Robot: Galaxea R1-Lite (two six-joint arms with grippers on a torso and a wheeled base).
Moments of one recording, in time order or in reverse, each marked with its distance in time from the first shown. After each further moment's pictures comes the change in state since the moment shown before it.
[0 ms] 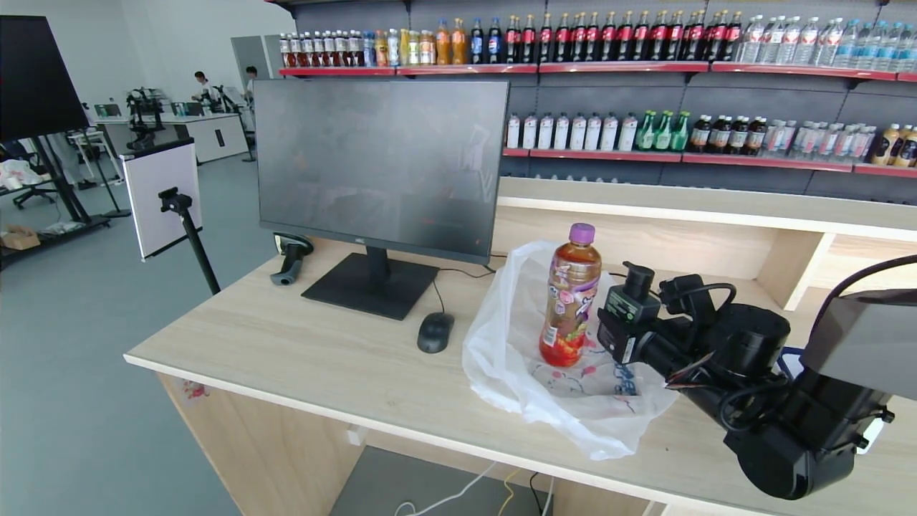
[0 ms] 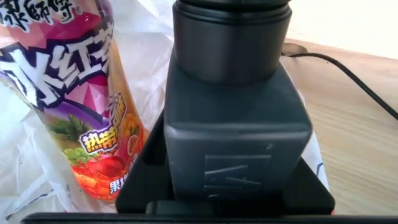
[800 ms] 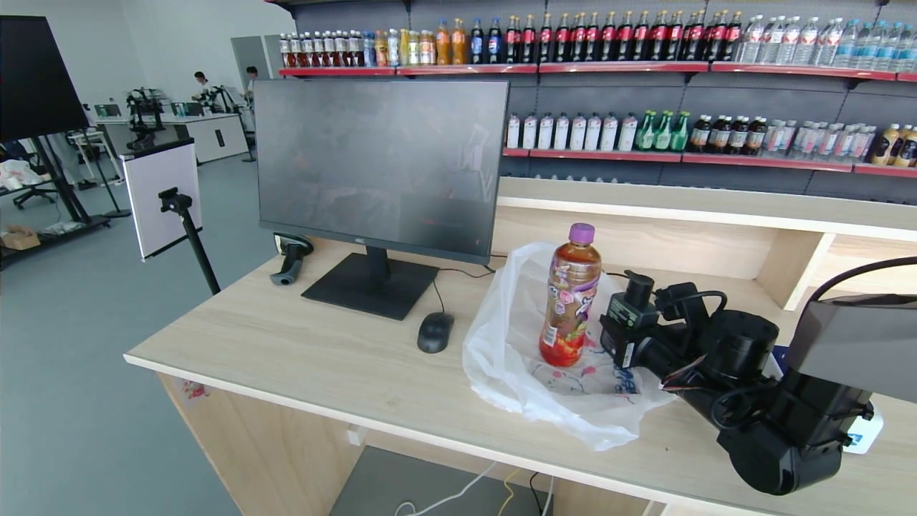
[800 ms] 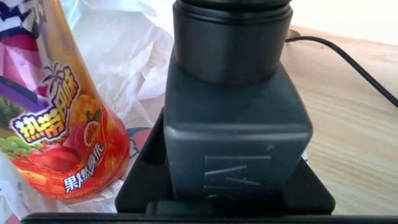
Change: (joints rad) left arm 0.000 0.000 0.000 0.001 0.000 0.001; right arm -0.034 0.069 -0.027 -0.005 0.002 -0.026
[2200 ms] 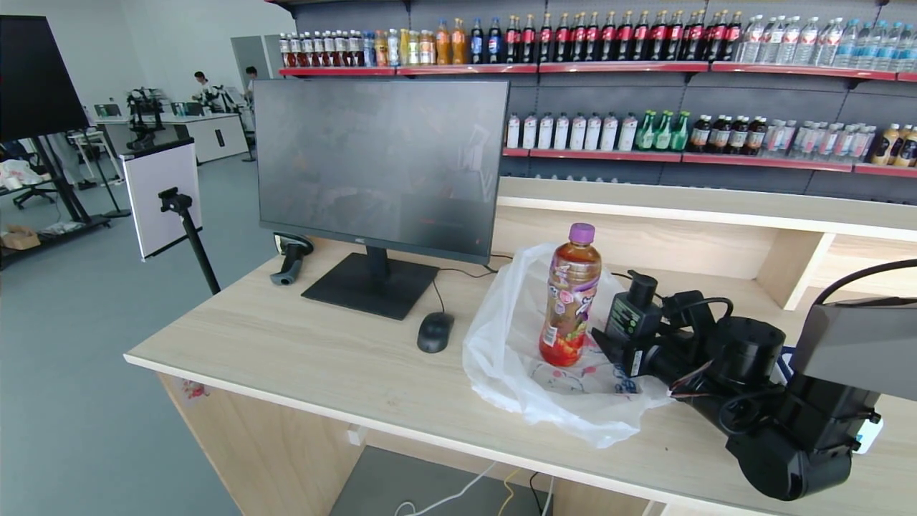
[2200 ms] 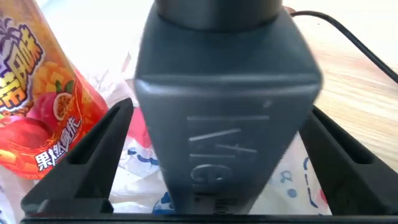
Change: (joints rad) left arm 0.000 0.000 0.000 0.000 0.000 -0.002; right arm -0.026 0.000 0.038 0.007 0.005 0.006
